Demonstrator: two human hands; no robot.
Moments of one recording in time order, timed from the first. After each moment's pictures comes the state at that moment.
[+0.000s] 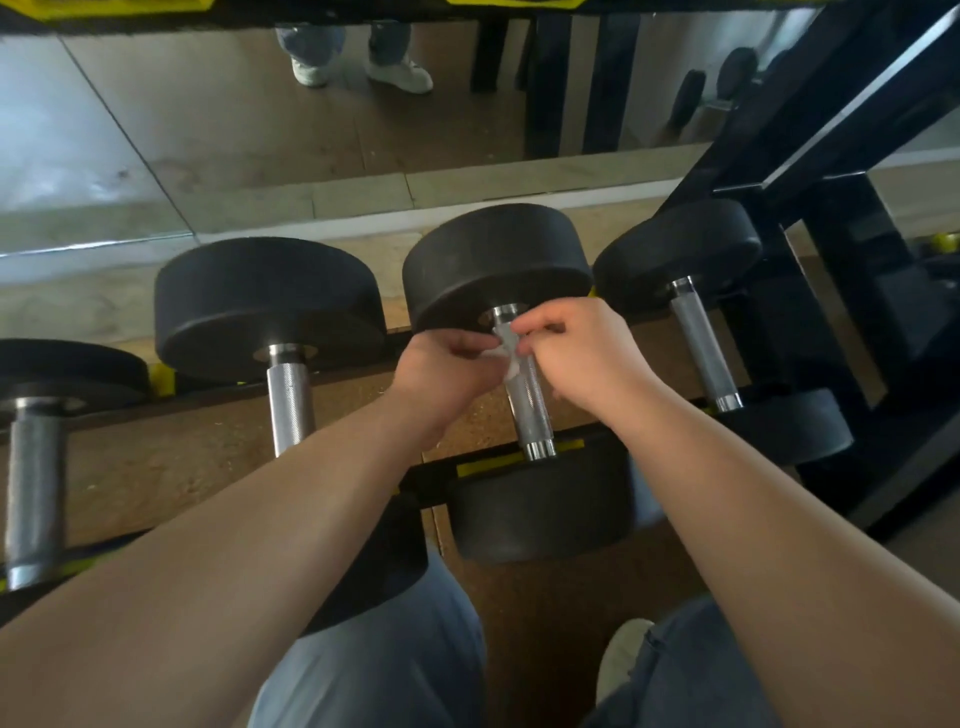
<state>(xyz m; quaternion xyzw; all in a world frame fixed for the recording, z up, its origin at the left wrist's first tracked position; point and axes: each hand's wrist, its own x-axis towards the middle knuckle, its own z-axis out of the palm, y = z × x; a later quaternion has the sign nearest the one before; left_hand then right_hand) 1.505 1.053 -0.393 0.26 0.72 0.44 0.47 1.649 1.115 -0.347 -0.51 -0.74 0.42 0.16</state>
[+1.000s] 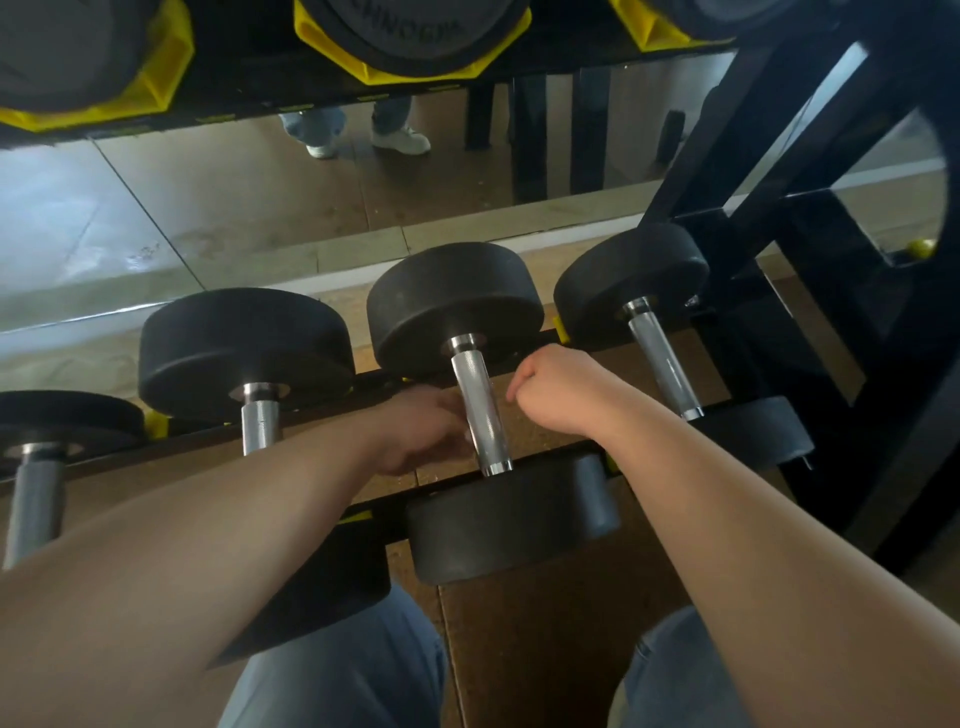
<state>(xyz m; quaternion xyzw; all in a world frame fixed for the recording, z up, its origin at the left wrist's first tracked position) 1.511 1.062 -0.398 0.31 0.67 0.29 0.60 1.677 1.128 -0.346 -0.51 -0.79 0.34 -0.02</state>
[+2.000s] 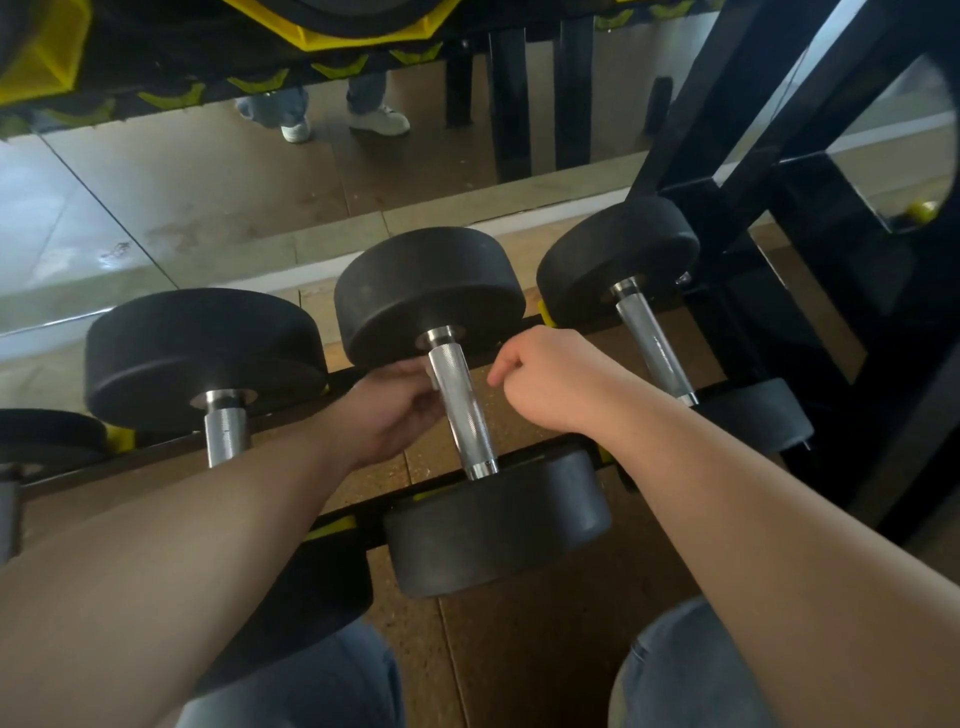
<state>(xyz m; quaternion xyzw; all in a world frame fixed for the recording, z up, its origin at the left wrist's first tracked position) 1.496 1.080 -0.427 0.23 0.56 0.51 0.61 1.688 1.121 -0.326 -0.48 -0.81 0.34 -0.02</state>
